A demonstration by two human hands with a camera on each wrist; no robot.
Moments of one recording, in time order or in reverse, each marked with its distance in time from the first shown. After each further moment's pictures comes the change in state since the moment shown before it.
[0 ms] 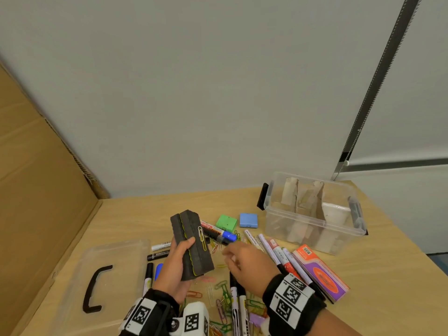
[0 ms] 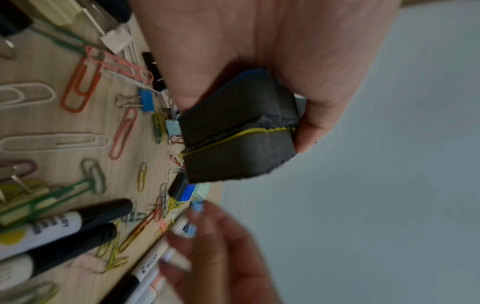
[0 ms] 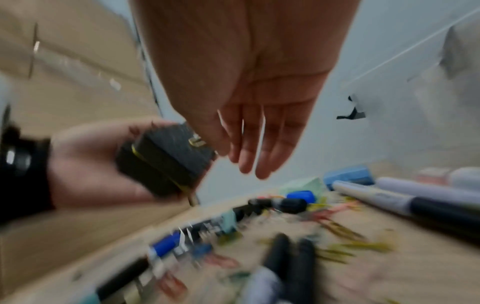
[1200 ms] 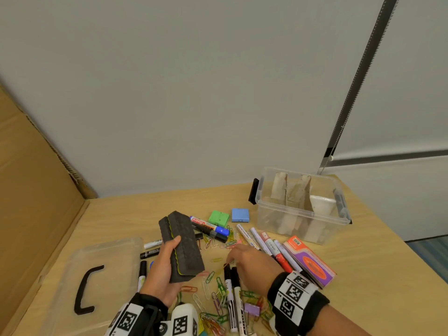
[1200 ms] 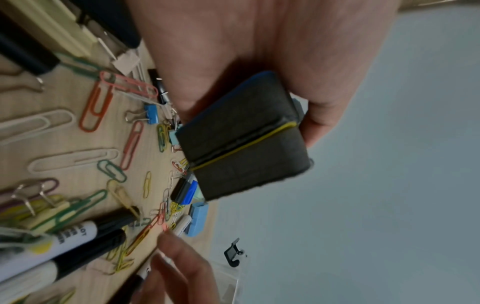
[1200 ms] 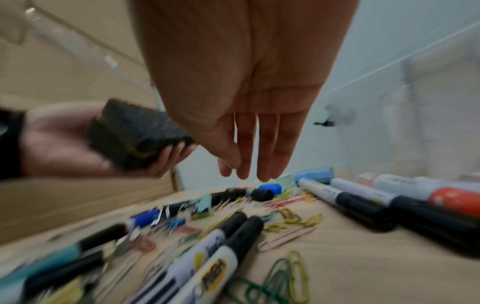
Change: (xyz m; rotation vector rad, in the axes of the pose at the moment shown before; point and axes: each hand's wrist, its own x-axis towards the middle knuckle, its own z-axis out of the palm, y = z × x) left_hand -0.013 0.004 -0.008 -0.117 0.030 -0.085; right_hand -0.020 0.014 -0.001 -0.142 -0.155 0.025
